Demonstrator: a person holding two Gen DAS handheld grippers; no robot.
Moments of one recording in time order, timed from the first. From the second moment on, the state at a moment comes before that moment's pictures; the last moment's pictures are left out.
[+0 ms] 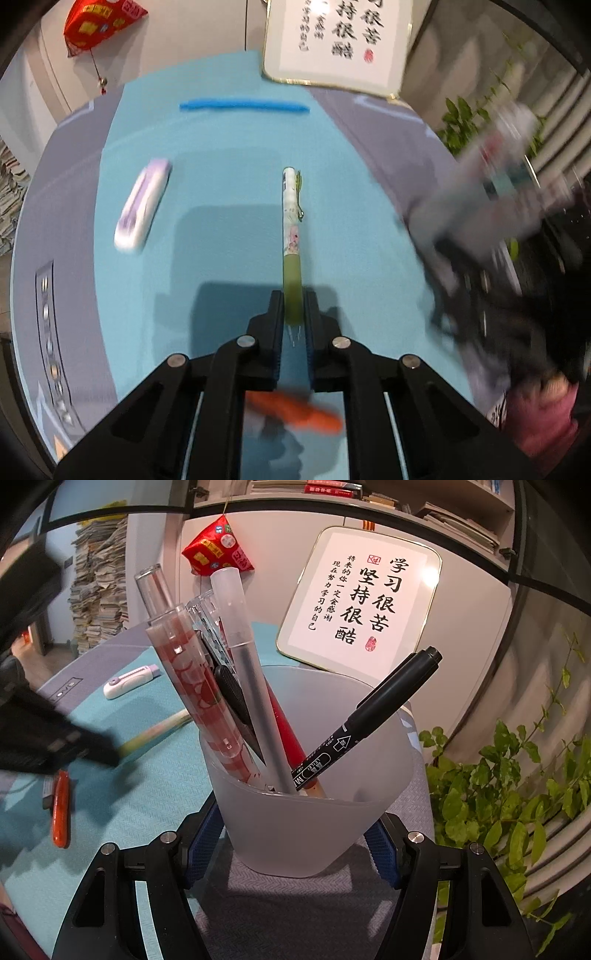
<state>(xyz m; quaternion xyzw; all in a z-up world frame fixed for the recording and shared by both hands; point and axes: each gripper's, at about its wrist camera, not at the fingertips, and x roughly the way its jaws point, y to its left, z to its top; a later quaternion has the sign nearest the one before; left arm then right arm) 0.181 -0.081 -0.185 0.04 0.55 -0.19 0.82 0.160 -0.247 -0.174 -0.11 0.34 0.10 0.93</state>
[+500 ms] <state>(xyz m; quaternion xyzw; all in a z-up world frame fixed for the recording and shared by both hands) 0.201 -0.104 -0.176 0.08 0.51 -0.16 0.84 0.160 -0.247 -0.174 -0.10 0.34 0.10 0.93</state>
